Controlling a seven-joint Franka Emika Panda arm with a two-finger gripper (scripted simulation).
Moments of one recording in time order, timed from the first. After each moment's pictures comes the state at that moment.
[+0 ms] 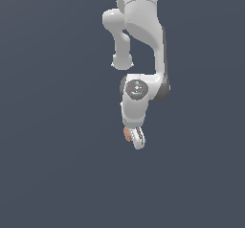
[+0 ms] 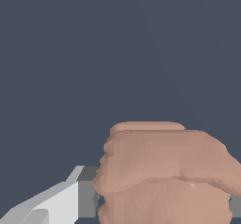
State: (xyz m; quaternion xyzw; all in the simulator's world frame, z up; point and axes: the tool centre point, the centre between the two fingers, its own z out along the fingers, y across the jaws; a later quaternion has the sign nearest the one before) arm 0.033 0.043 0.063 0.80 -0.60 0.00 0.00
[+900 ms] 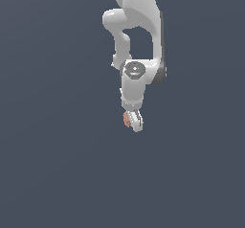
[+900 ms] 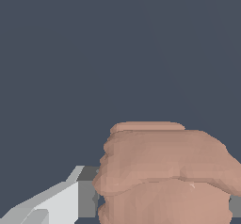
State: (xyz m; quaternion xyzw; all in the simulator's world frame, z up) arm -0.033 0.039 0.084 0.80 -0.60 0.00 0.00
